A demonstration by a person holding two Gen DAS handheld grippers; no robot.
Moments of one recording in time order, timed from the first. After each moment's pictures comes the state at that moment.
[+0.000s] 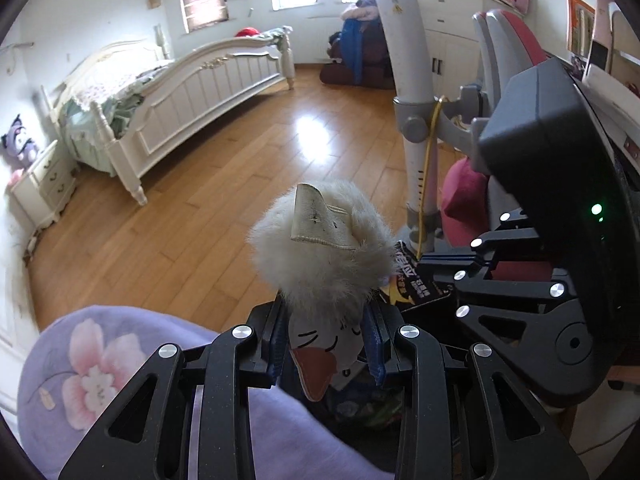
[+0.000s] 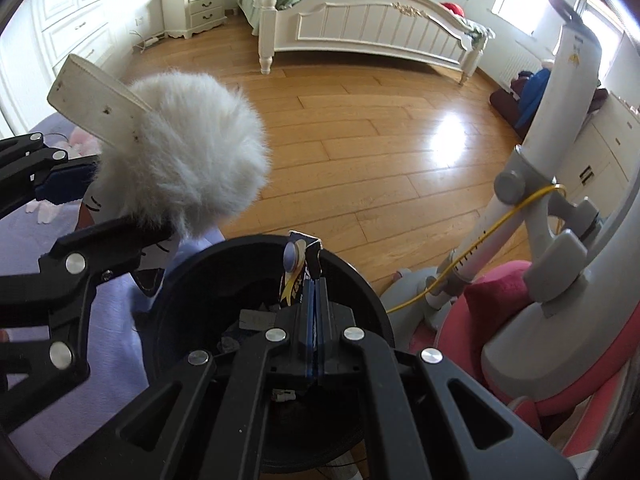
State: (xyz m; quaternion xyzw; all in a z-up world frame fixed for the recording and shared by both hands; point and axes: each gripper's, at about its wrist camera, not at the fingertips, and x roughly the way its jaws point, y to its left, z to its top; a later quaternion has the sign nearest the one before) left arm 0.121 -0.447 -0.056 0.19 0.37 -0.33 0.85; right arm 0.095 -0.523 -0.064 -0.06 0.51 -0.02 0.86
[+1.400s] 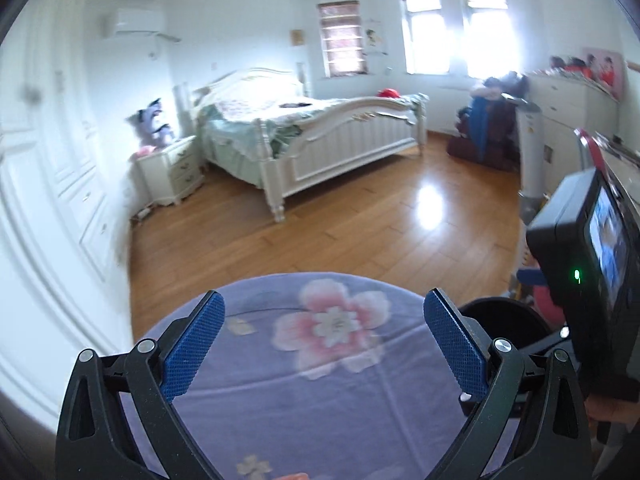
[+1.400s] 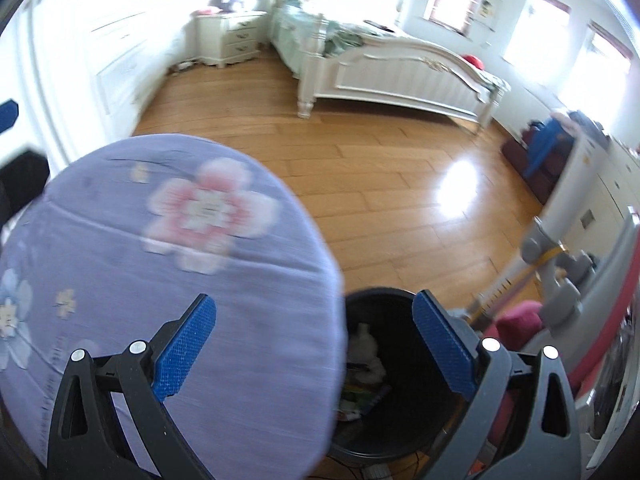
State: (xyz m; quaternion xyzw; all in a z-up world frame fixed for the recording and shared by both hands) left arm 0.042 -0.187 0.071 0.09 0.27 -0.11 0.95; right arm 0.067 -0.335 0.013 -0.09 0.45 0.02 0.89
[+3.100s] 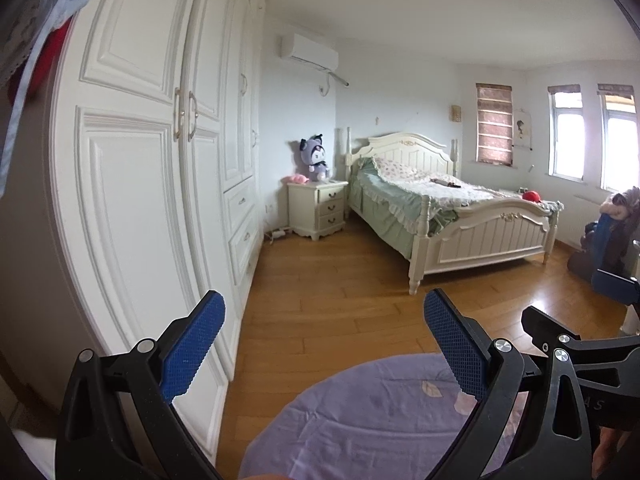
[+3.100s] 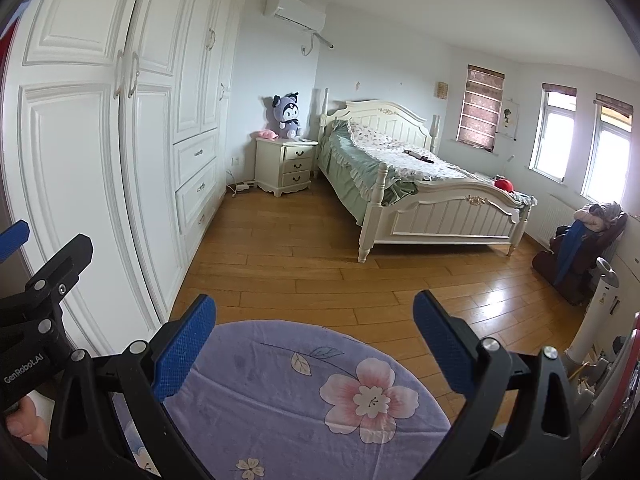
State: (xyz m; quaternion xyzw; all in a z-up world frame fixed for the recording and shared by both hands) left arm -0.001 0.024 0.185 -0.02 0.15 0.13 0.98; right arm 0.047 -0.148 0.175 -0.08 0.23 0.09 0.97
